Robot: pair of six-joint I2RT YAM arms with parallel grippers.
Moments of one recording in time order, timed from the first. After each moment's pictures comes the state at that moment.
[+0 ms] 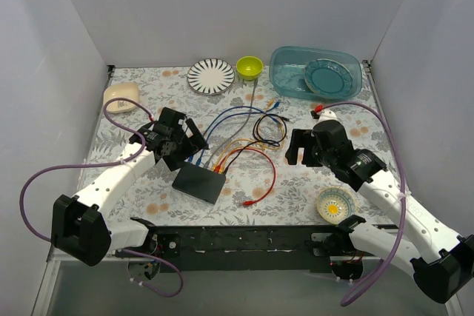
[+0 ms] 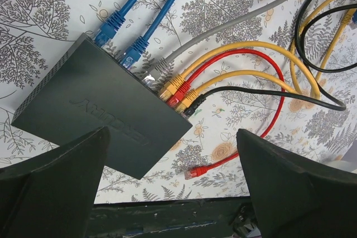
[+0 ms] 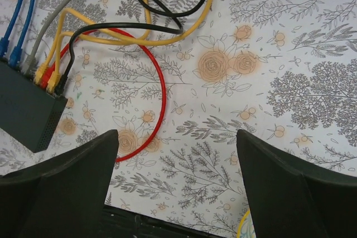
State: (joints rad) left arm -0.43 1.24 0.96 -0.73 -0.01 -0.96; right arm 0.61 0.91 0.86 -0.67 0.16 0.49
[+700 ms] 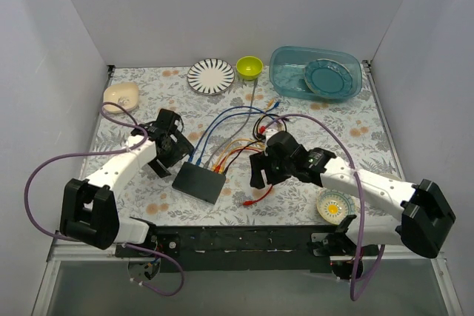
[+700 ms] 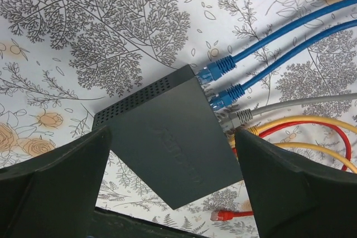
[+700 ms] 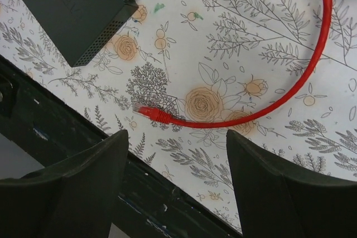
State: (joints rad) left arm -0.33 1.35 0.95 -0.84 -0.17 -1.04; right arm 0.89 1.21 0.81 -0.48 -0.09 0.49
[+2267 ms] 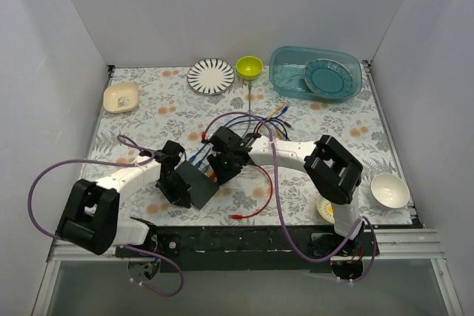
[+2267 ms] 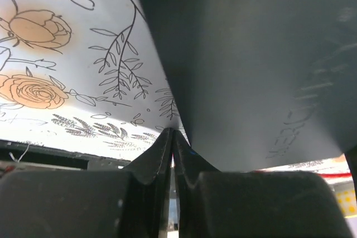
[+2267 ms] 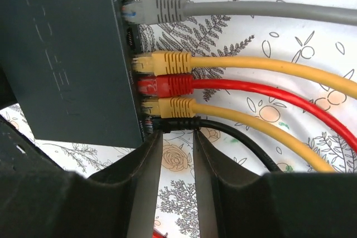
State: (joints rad) left arm -0.38 1.29 0.60 -0.82 0.15 -1.07; right arm 1.03 1.95 1.35 -0.47 -0.18 0.33
